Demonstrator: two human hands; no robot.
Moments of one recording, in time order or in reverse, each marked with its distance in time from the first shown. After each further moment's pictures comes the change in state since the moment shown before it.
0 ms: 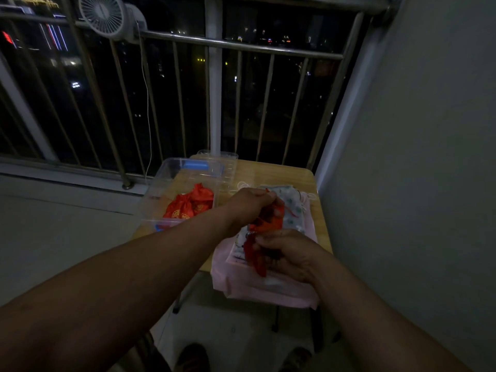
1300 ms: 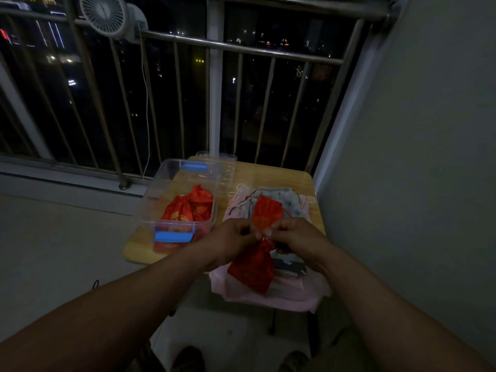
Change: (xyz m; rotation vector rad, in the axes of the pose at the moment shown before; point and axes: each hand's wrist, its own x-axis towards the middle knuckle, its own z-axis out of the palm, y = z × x) left_hand -0.023 -0.060 -0.017 0.253 -0.039 -0.001; right_hand -0.011 -0.035 -0.007 -0.524 0.081 -0.220
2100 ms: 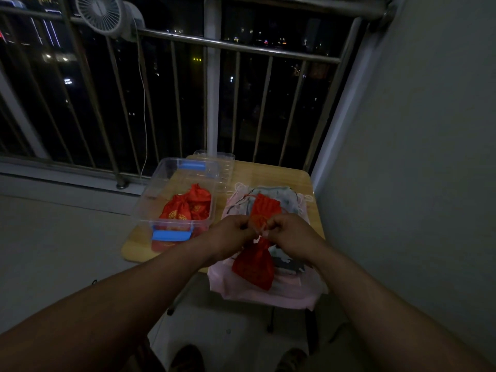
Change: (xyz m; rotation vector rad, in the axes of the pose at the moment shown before) left_hand 0.002 0.006 -0.001 0.006 -0.018 0.000; right_hand 0.000 -0.009 0.005 -0.387 0.061 -0.097
